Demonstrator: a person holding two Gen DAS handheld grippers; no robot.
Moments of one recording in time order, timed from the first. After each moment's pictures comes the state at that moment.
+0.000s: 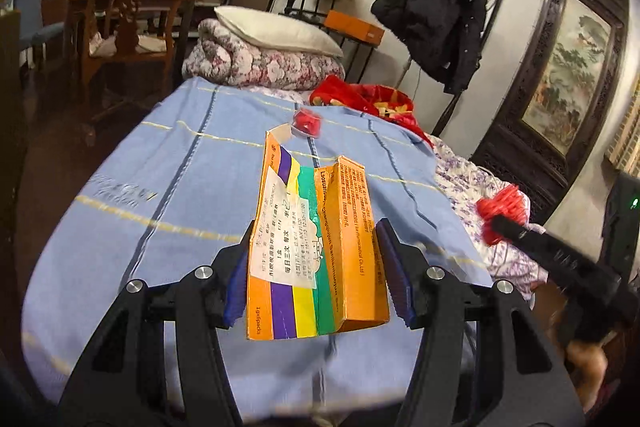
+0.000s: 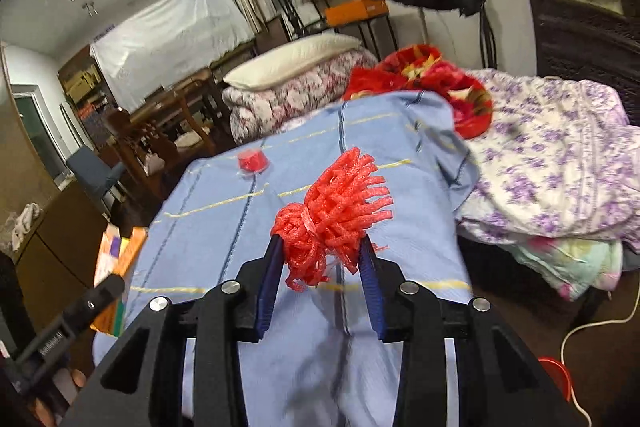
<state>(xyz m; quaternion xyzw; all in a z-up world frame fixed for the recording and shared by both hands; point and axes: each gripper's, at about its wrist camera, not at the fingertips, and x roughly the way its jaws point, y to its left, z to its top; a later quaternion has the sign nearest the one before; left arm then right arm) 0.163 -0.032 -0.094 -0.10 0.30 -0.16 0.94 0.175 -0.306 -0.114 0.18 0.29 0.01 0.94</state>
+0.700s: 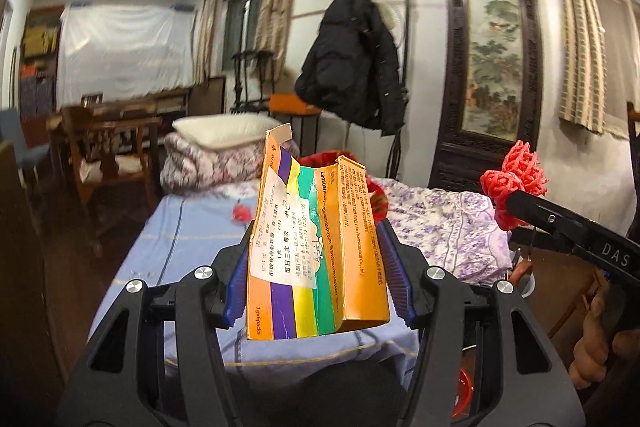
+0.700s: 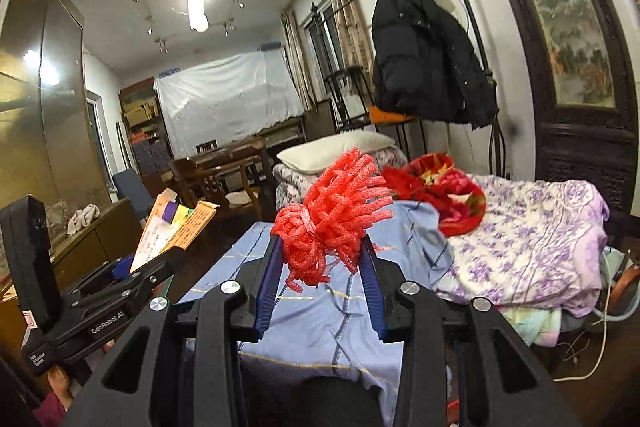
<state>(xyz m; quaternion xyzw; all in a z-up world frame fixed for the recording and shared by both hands) -0.006 -0.122 0.019 0.02 0.14 -0.21 0.97 -0.044 -0.338 0.013 0.12 0.13 0.06 0.98</state>
